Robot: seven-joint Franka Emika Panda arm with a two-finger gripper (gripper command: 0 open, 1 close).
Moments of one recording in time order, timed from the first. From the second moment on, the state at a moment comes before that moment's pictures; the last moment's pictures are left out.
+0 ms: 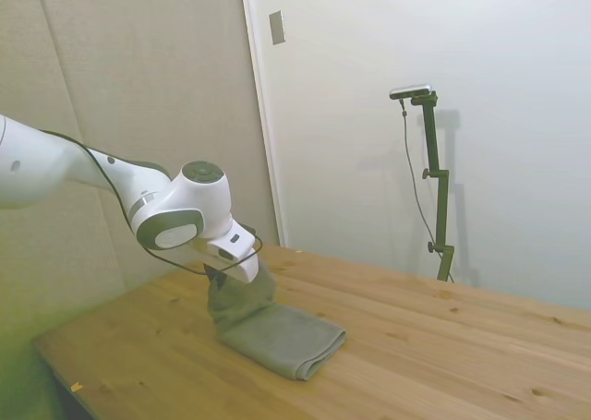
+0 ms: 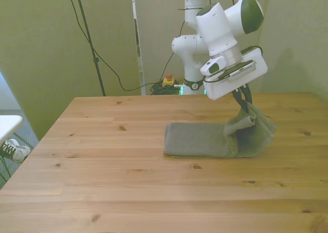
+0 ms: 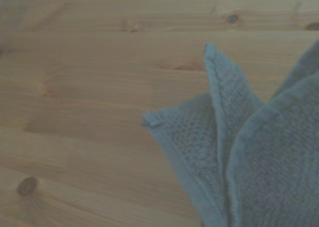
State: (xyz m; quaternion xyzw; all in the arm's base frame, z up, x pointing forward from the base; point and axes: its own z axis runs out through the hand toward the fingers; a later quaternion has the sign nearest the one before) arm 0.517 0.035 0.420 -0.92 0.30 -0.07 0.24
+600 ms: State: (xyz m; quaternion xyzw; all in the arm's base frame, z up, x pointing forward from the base) arm 0.521 0.092 0.419 -0.93 0.26 -0.07 0.24
